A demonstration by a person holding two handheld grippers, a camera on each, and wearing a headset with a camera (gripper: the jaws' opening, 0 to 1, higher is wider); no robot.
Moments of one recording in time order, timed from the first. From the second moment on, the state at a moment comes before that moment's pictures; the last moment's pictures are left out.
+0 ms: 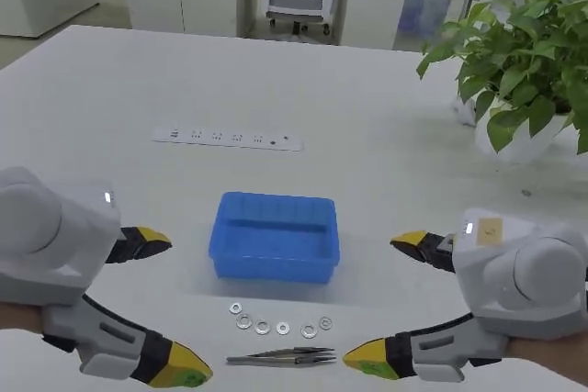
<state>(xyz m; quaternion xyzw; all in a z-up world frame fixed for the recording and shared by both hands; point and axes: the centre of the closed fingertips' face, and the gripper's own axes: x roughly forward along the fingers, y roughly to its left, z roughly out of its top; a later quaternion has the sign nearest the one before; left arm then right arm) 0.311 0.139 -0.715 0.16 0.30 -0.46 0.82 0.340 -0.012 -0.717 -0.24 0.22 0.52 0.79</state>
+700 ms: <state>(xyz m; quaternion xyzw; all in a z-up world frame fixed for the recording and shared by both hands) 0.309 0.140 -0.720 0.18 0.31 -0.46 0.81 0.334 -0.013 -0.729 -0.26 0.23 0.52 0.78</state>
